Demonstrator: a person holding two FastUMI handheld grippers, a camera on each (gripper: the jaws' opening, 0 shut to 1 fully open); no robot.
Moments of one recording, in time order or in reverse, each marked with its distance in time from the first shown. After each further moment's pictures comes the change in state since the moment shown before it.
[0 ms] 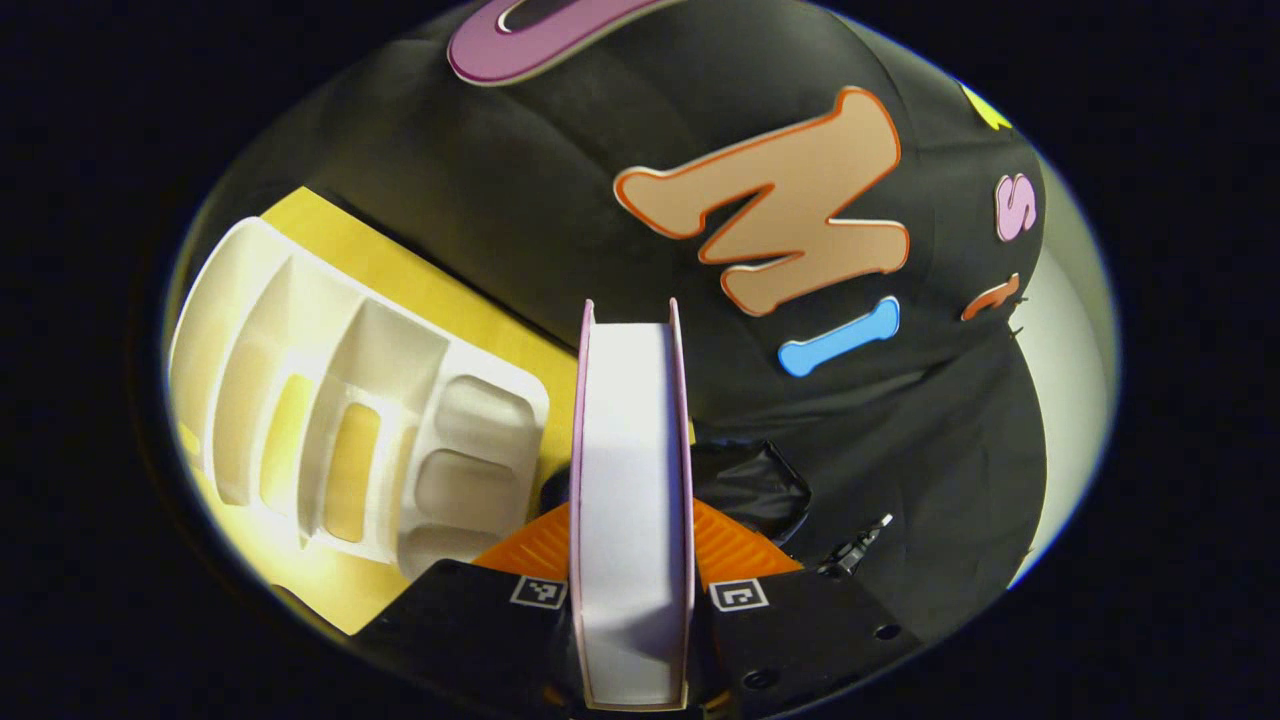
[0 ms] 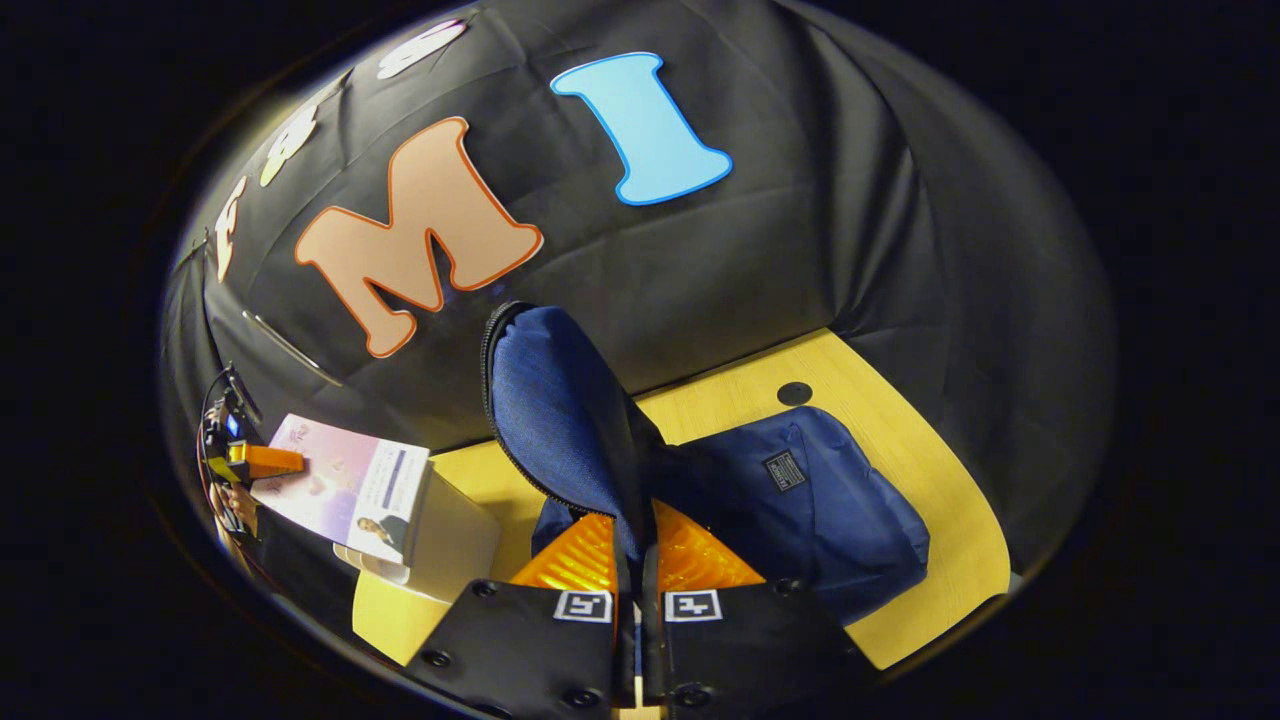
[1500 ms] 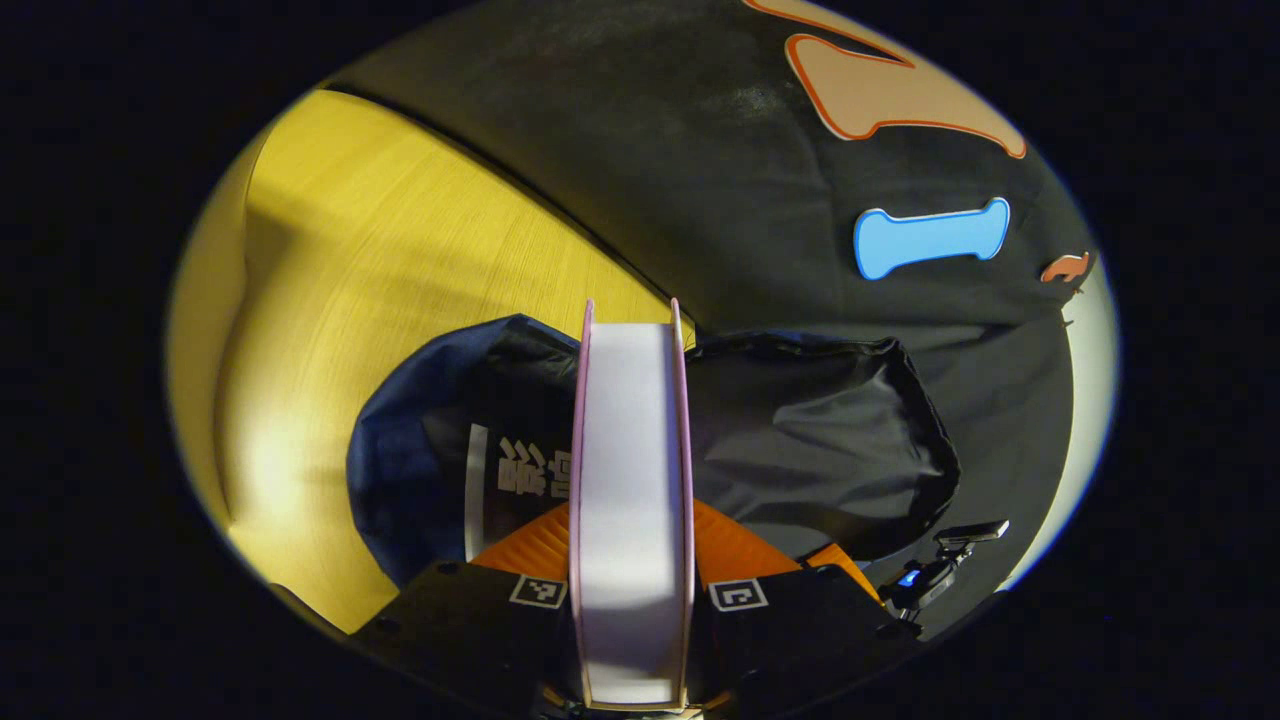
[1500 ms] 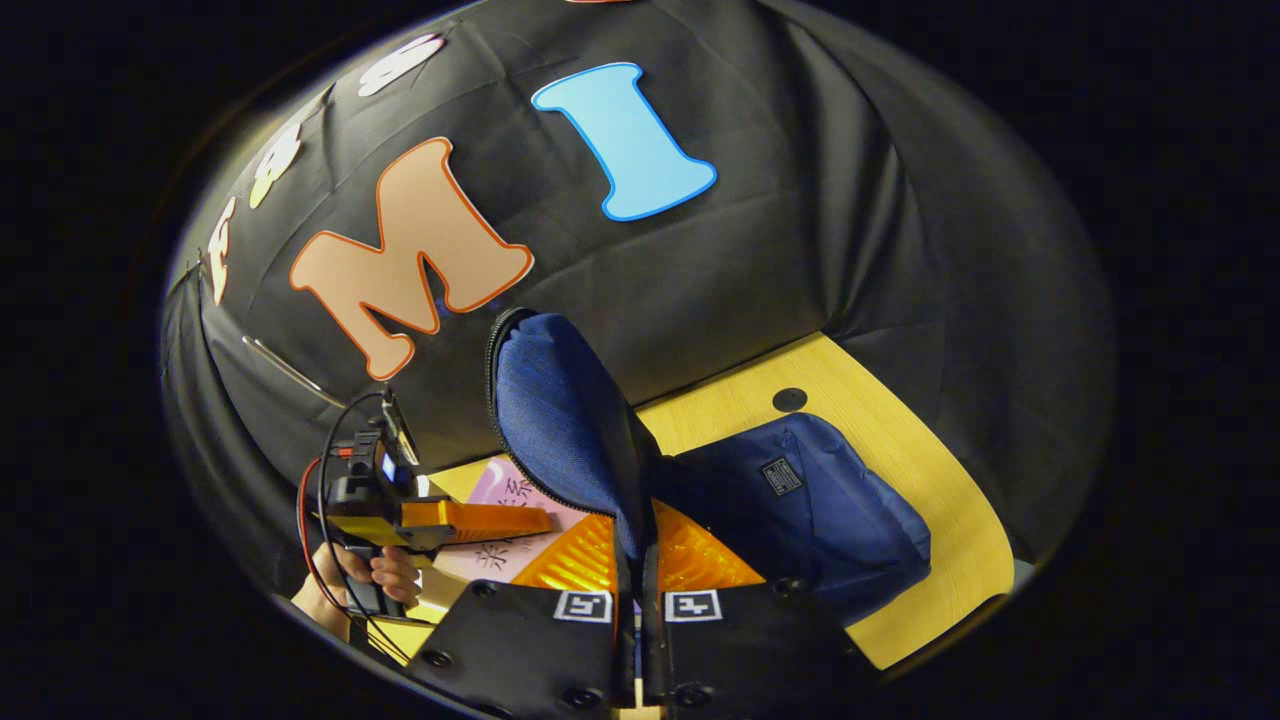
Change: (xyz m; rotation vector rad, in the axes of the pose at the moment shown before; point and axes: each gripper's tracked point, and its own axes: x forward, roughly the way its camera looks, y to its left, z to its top) left arm 0.238 -0.028 -0.145 -0.135 0.224 -0.014; right arm -0.006 0.000 0.017 0.042 -0.027 -0.003
